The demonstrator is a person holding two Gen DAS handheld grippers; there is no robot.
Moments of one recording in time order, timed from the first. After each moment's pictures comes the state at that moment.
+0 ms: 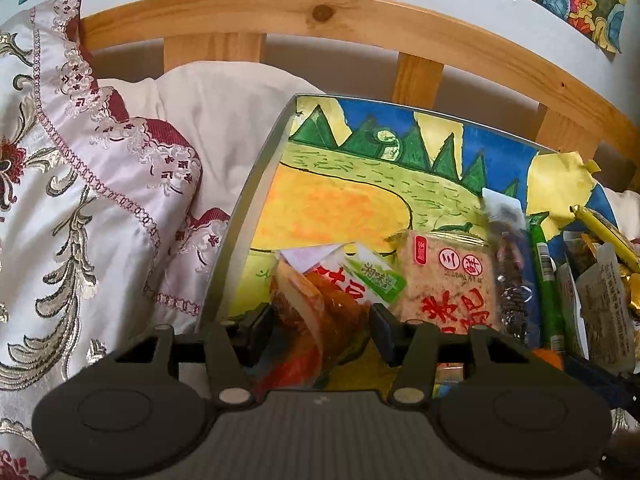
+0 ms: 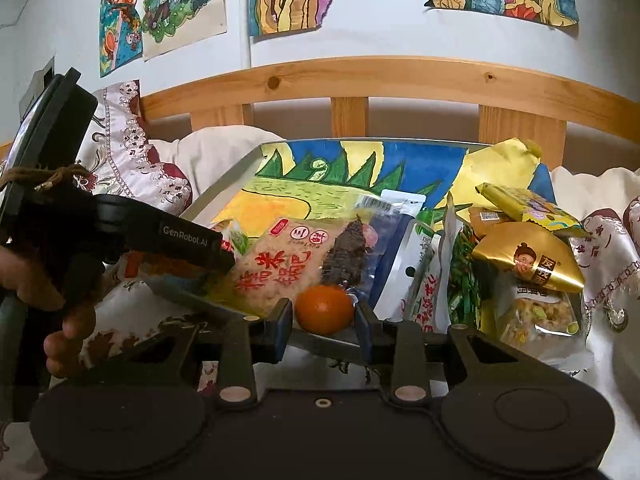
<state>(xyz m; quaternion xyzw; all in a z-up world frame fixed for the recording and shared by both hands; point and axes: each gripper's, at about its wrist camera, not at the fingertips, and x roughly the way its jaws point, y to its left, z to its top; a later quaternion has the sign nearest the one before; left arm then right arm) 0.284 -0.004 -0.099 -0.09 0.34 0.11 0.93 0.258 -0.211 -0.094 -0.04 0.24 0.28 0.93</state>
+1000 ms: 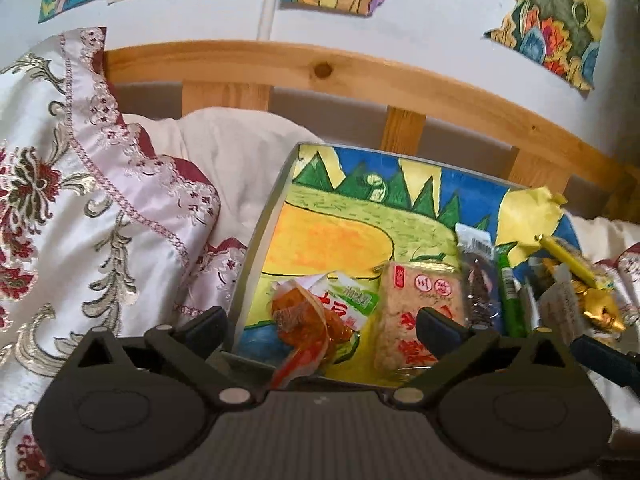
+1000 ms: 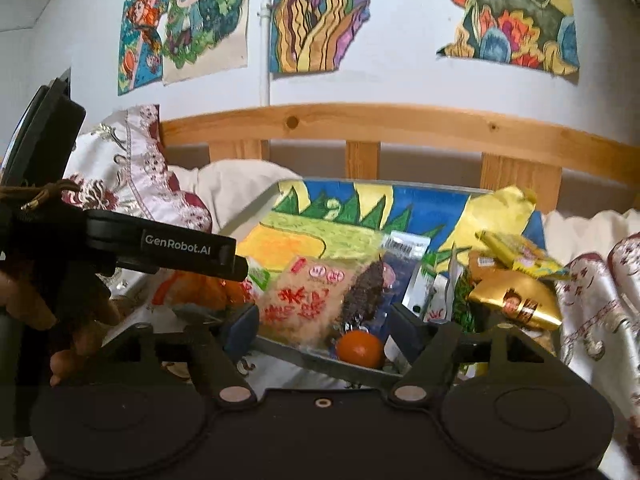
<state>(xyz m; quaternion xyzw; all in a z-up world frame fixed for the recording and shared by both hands) 0.242 -0.006 -0.066 -0.10 0.28 0.10 0.95 0.228 -0.213 -0.069 -0.04 0.18 0.28 0.94</state>
